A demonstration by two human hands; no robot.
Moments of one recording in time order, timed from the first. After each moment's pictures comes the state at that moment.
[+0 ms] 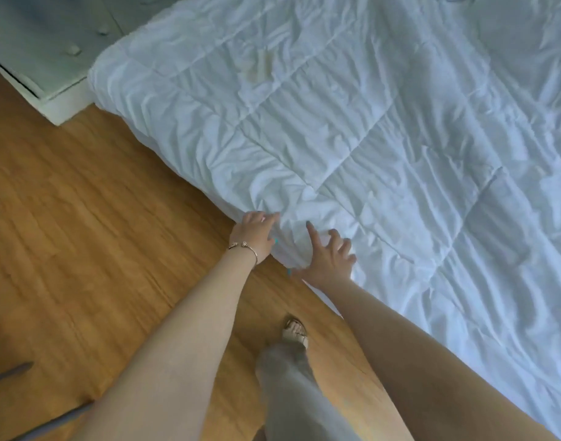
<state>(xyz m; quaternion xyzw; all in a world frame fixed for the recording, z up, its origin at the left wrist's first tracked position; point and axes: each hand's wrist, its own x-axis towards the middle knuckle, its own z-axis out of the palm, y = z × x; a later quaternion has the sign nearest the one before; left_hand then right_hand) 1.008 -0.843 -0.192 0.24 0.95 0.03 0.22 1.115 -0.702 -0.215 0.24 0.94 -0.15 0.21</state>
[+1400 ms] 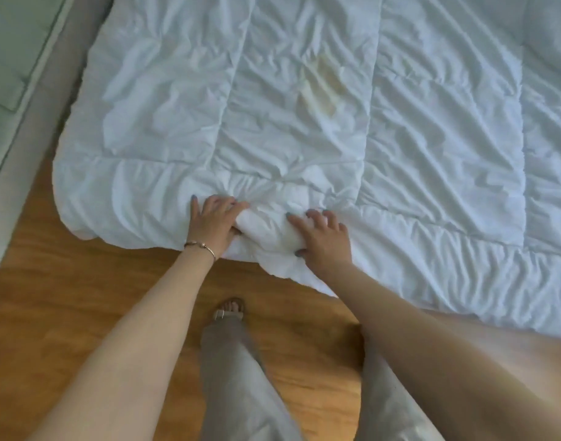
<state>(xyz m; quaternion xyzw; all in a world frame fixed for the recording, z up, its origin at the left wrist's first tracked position) 0.435 -1.051 -0.265 0.50 0.85 -0.11 0.13 0.639 -0.926 -0.255 0.31 0.92 -0.19 0.14</state>
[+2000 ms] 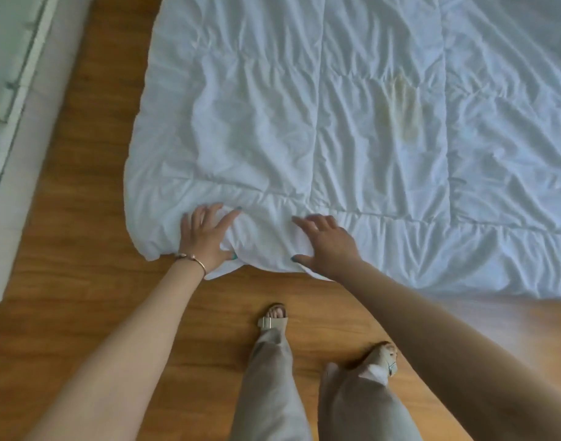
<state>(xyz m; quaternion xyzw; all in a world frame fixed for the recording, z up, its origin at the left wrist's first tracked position) 0.217 -1.189 -0.262 0.53 0.82 -0.09 0.21 0.447 -1.044 -0.218 0.33 0.90 -0.21 0.18</state>
